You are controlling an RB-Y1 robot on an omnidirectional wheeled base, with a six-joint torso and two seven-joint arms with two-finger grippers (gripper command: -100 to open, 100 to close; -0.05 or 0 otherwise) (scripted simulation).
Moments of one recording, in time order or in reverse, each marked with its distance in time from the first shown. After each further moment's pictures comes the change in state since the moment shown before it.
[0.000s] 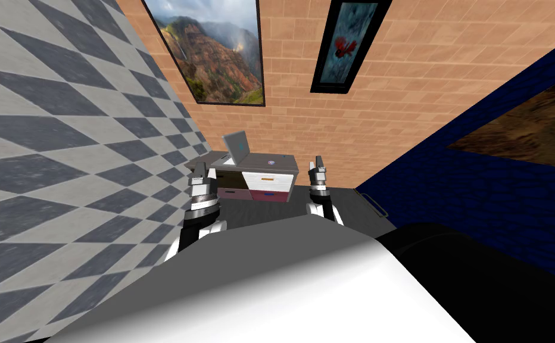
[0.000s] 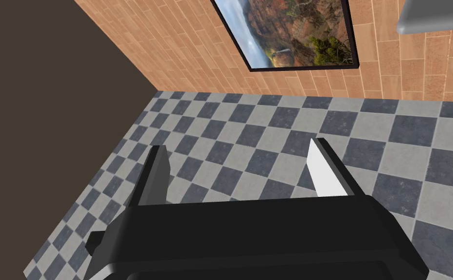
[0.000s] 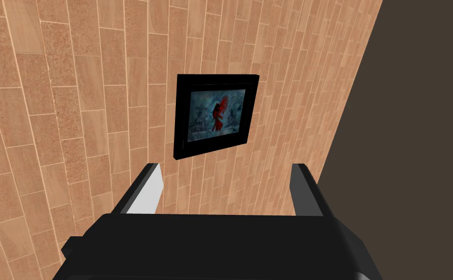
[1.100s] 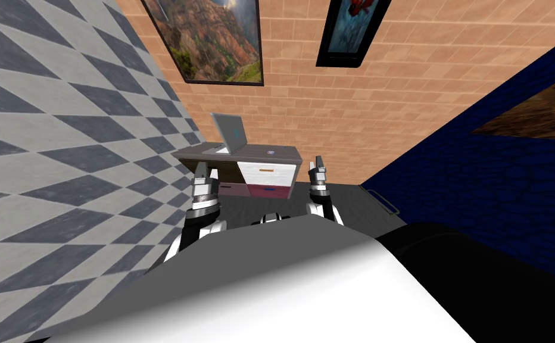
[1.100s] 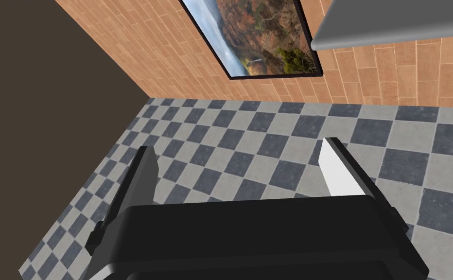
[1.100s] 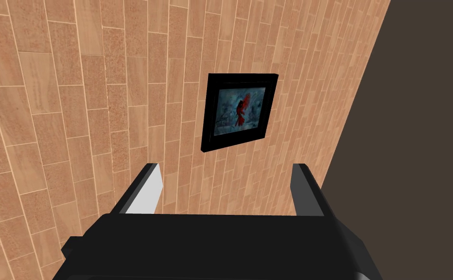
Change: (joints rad) left arm -0.011 0.026 0.003 0.019 0.000 0.000 0.000; right arm 0.000 0.000 0.000 0.000 0.000 0.000 0.000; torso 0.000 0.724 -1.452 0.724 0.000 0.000
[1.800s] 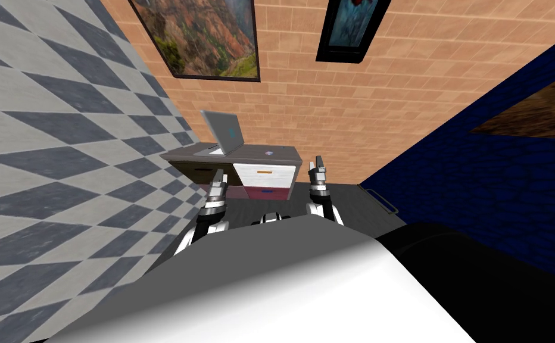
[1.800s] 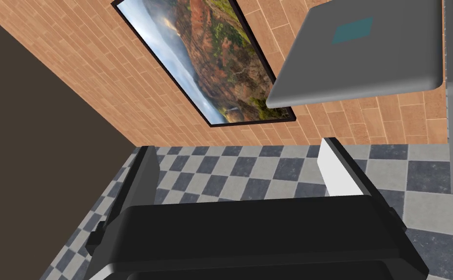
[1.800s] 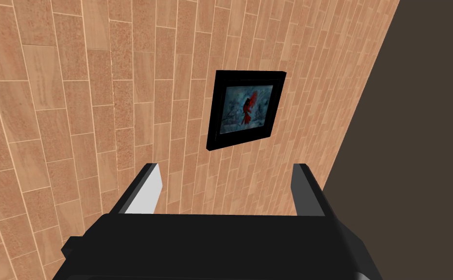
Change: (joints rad) left arm -0.044 0.096 -0.015 0.171 -0.013 -0.042 -0.019; right arm 0.000 0.000 0.000 0.000 0.000 0.000 0.000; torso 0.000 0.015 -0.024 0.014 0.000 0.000
